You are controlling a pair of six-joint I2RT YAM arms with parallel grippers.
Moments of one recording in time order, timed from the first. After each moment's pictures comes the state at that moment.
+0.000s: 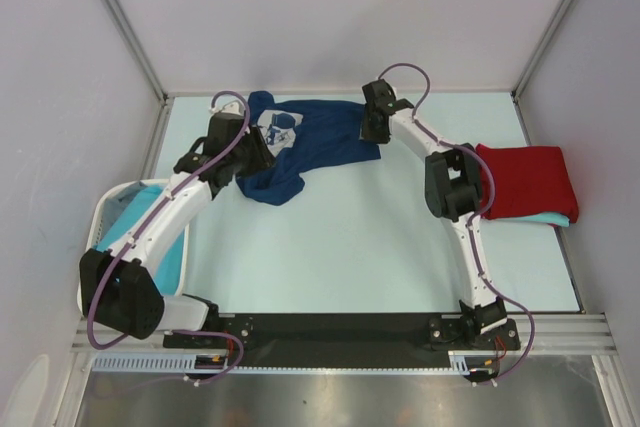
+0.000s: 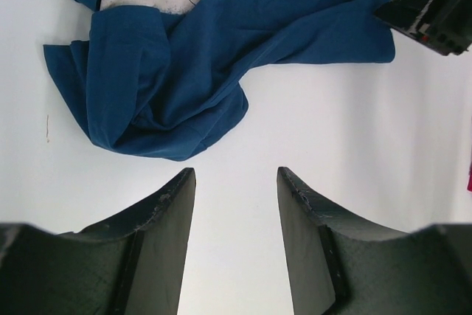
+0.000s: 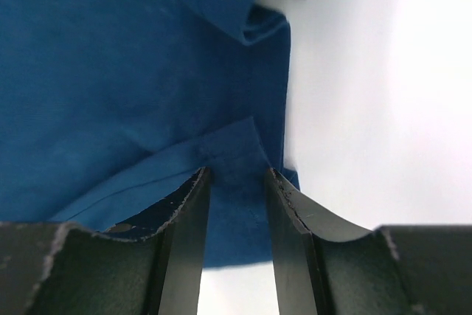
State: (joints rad) left arm -0.33 1.34 1.13 -0.49 -0.04 -0.57; right arm 0.38 2.44 2.13 -0.62 0.15 0.47
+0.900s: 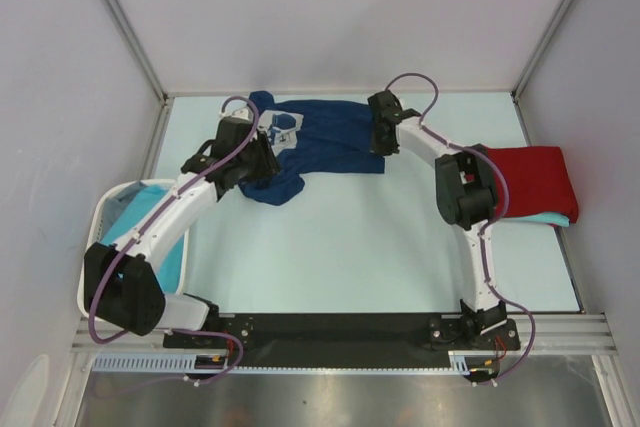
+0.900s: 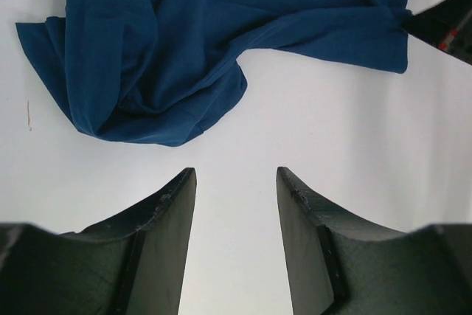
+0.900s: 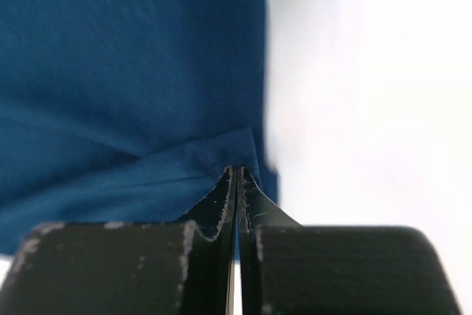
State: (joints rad) left arm -0.36 1.36 1.11 -0.50 -0.02 -0.56; right arm 0.39 2.31 1.89 -0.58 0.19 0.47
